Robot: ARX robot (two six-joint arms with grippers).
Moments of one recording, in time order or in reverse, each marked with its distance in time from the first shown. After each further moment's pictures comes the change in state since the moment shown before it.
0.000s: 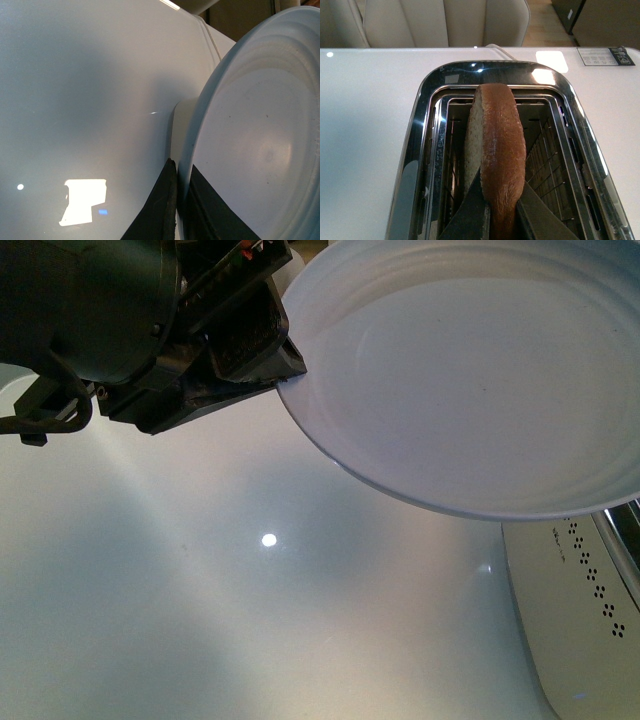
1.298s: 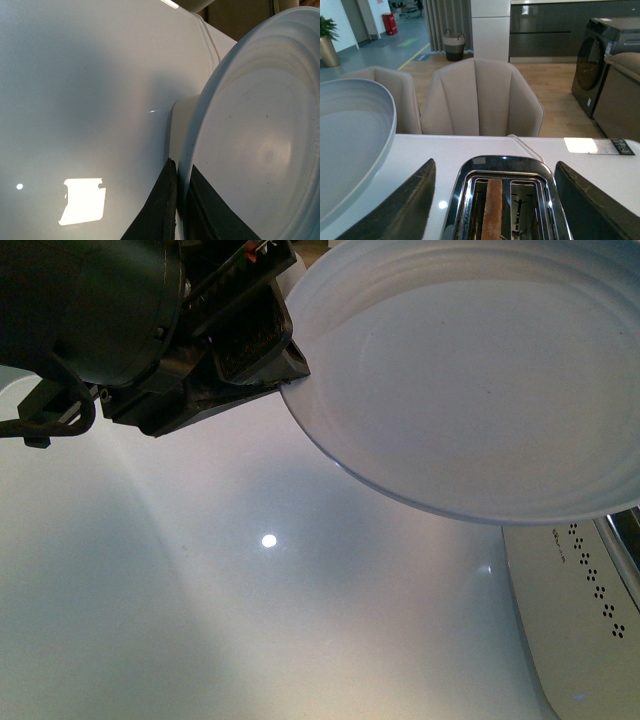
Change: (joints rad) left arm -0.002 0.000 0.000 0.000 0.001 0.000; right arm -0.146 -0.990 -0.069 -0.535 -0.272 -0.042
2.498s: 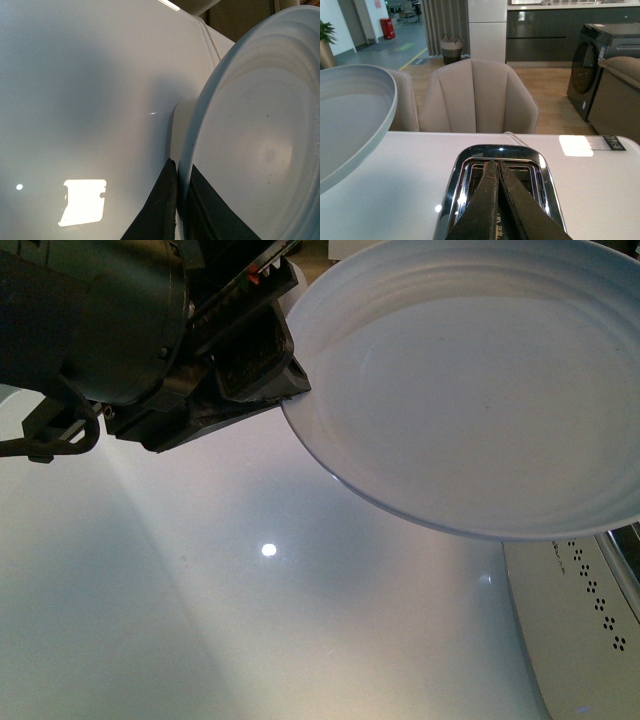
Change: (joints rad) left arm 0.000 0.000 0.000 0.000 -0.002 -0.003; right arm -0.003 -0.377 -0.055 -0.304 0.002 -0.010
